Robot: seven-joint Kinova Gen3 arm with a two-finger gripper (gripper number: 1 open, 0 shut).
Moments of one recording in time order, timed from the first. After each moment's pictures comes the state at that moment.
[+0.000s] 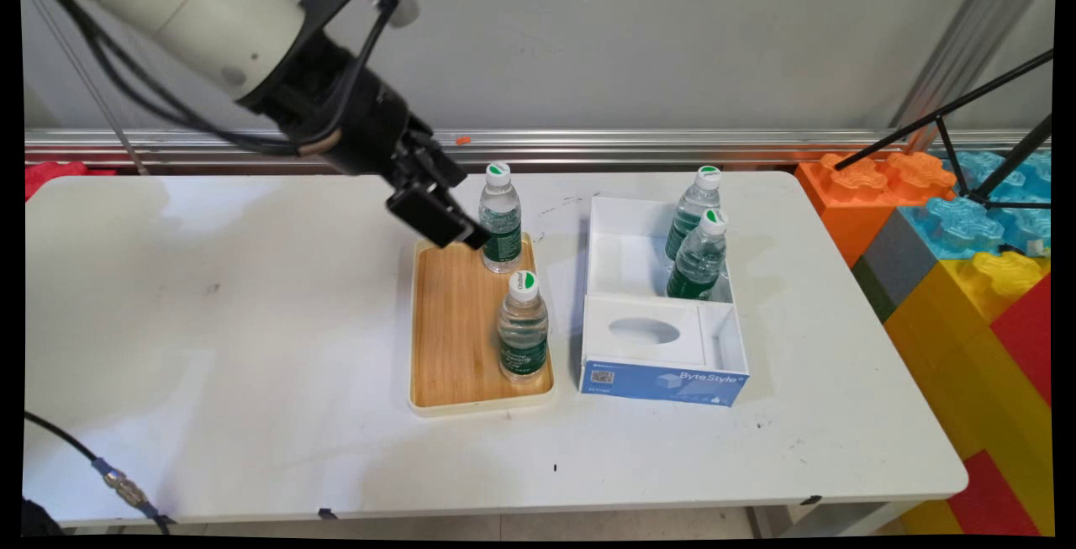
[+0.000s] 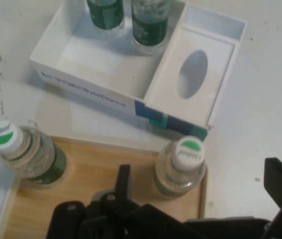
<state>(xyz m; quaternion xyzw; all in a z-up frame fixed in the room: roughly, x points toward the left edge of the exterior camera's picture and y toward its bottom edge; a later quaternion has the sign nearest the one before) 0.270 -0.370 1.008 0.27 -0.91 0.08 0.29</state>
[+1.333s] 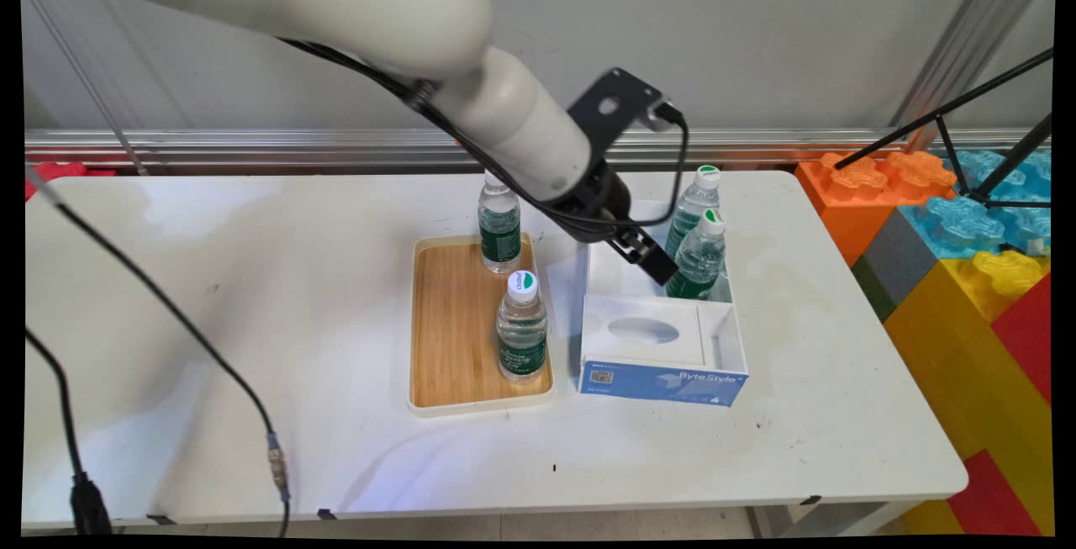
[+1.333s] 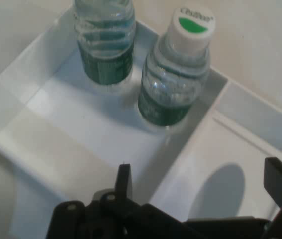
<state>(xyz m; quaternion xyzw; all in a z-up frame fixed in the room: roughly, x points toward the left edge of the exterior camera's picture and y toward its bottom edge) 0.098 -0.461 0.879 0.38 -0.88 0.08 0.29</state>
